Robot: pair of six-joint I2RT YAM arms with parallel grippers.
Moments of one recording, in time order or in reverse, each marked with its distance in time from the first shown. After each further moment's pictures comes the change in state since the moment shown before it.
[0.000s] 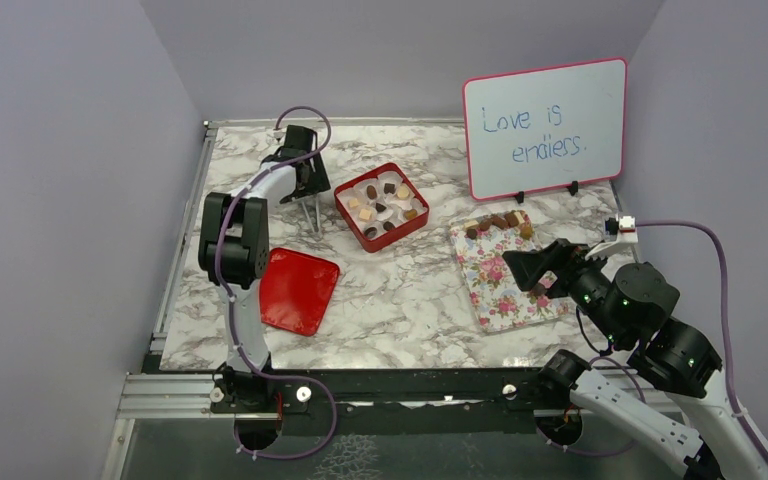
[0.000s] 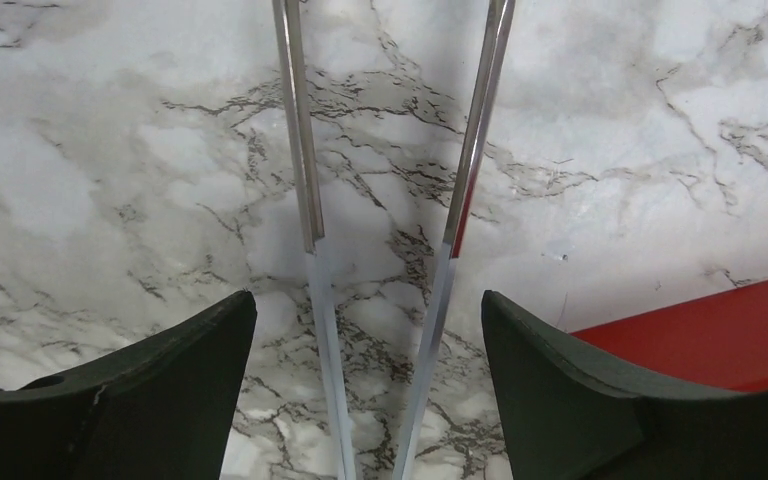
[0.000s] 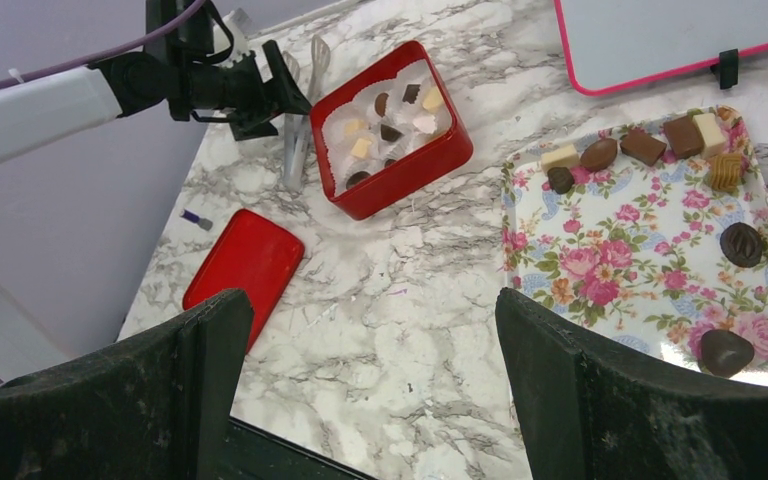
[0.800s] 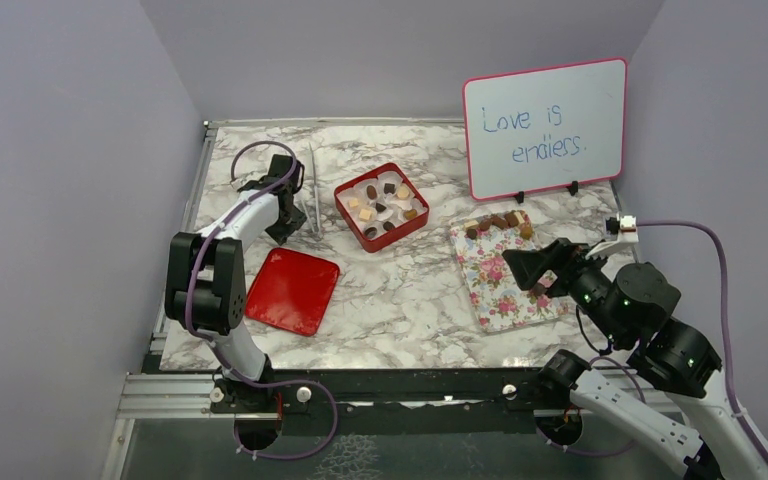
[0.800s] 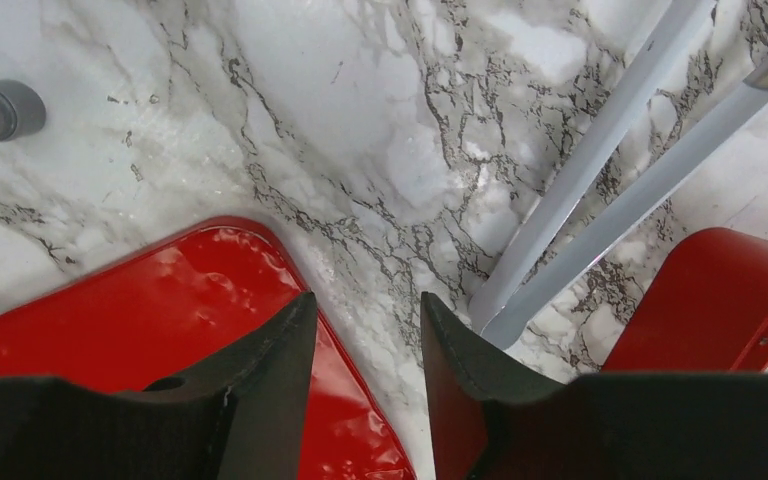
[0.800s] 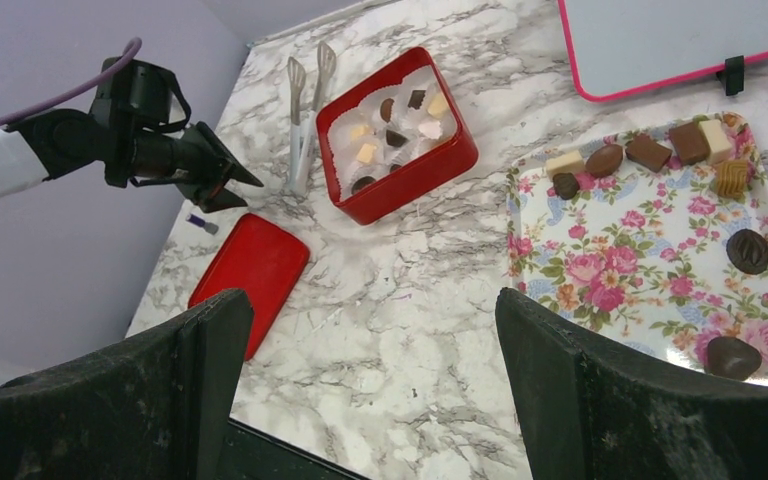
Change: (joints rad) left arm 0.002 -0.380 -0.365 -0.238 -0.118 -0.525; right arm 0.000 -0.005 -0.002 0.016 -0.003 -0.001
